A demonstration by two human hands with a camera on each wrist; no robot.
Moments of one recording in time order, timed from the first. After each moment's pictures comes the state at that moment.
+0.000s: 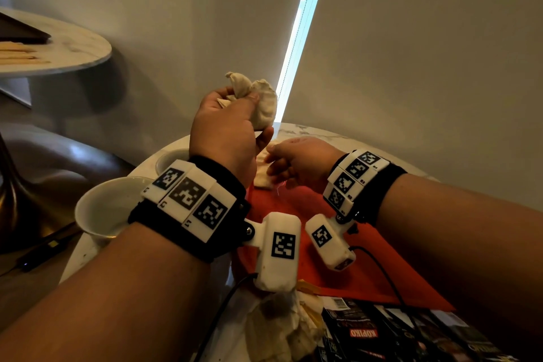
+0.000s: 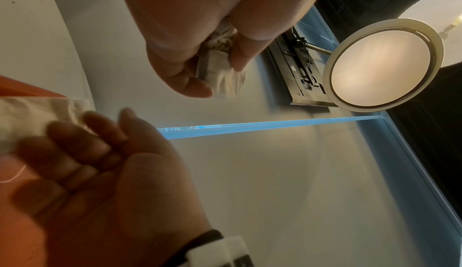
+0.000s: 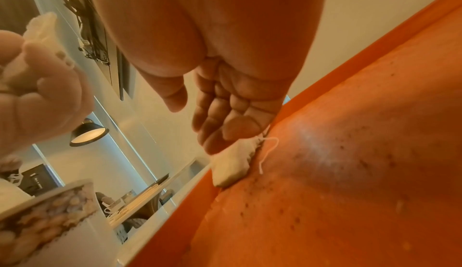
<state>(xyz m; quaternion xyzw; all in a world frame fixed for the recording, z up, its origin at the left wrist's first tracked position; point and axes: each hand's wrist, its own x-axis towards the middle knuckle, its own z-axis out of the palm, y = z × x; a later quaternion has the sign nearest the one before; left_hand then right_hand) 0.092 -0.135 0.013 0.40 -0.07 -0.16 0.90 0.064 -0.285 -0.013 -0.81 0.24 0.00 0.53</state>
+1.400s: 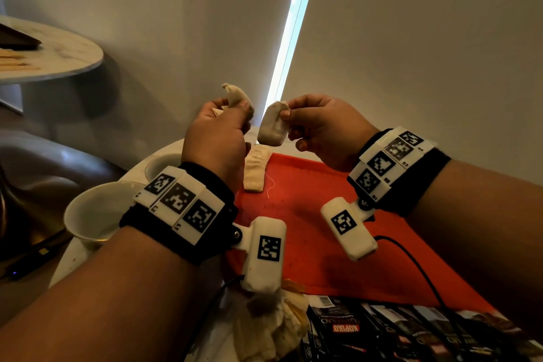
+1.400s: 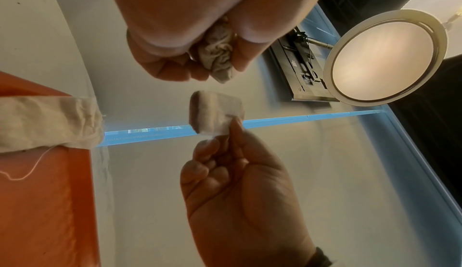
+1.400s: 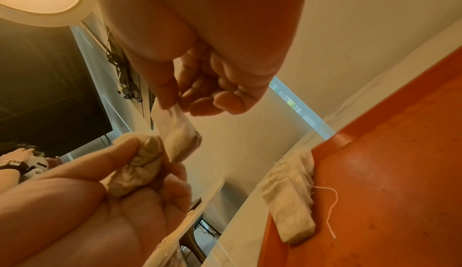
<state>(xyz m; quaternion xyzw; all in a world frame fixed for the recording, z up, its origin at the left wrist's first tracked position) 0.094 -0.140 0.003 0.49 -0.09 -0.13 0.86 0.028 -0.284 0.052 -0.78 0.11 -0.17 0.59</state>
